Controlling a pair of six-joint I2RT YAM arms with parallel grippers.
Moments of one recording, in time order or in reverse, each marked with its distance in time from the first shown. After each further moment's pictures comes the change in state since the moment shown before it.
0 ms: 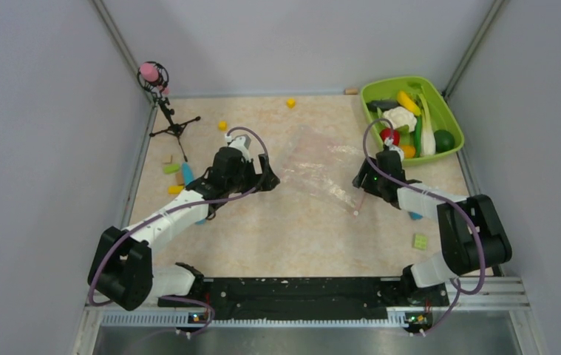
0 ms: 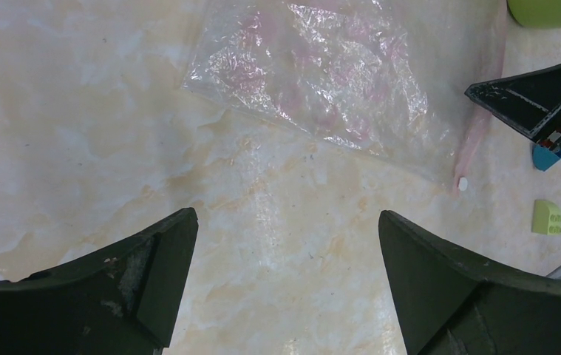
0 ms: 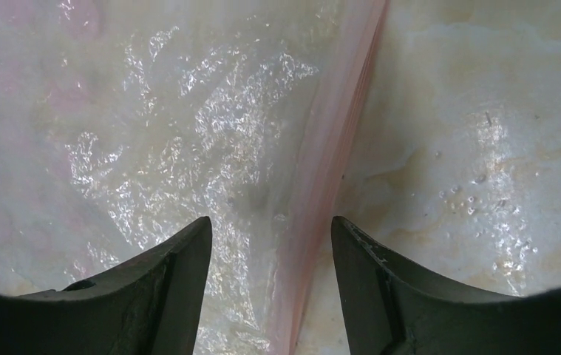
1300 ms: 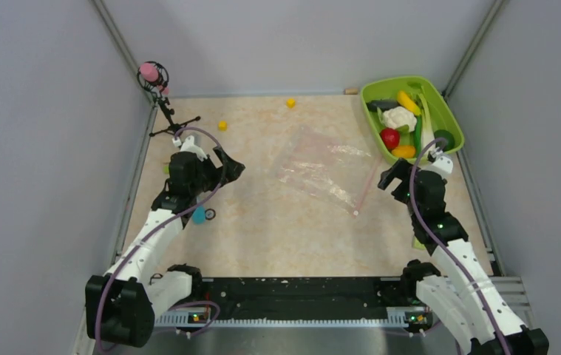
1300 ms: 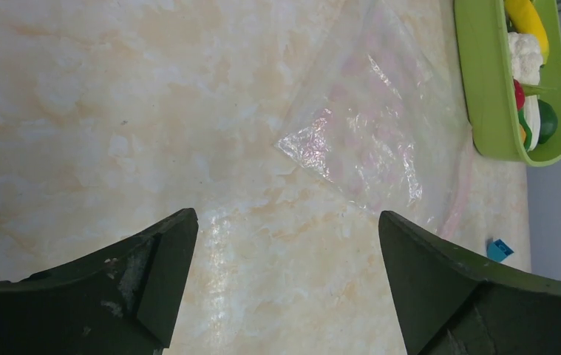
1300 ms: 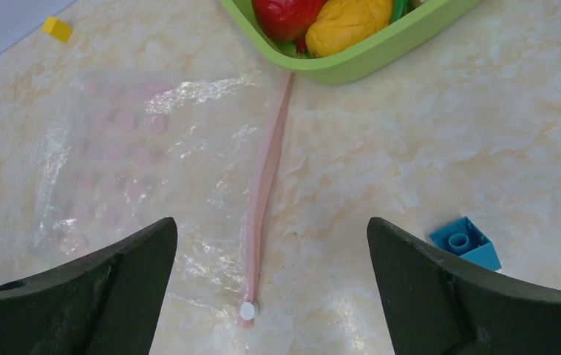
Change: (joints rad) left arm 0.334 -0.253 -0.126 0.029 0.098 -0.057; right arm -0.026 -0.782 -0.112 -0.327 0.253 -0.031
